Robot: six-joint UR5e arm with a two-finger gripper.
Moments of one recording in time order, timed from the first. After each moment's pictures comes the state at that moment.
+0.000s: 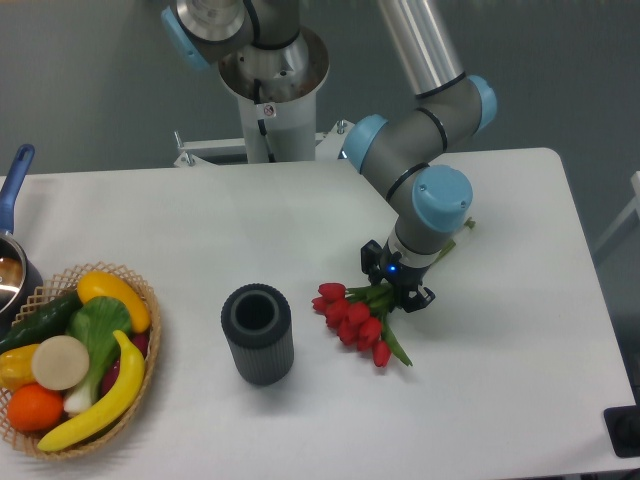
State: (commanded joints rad) arm 2.65 -2.03 -1.83 -0.90 1.42 1.42
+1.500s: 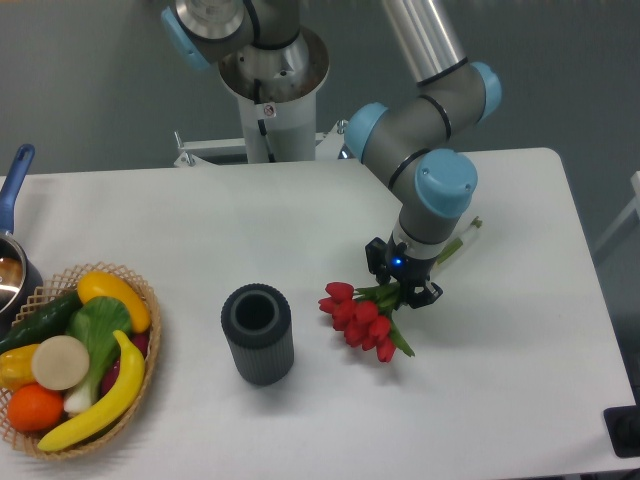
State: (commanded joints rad) arm 2.66 -1.94 -1.81 -0.90 1.37 1.42
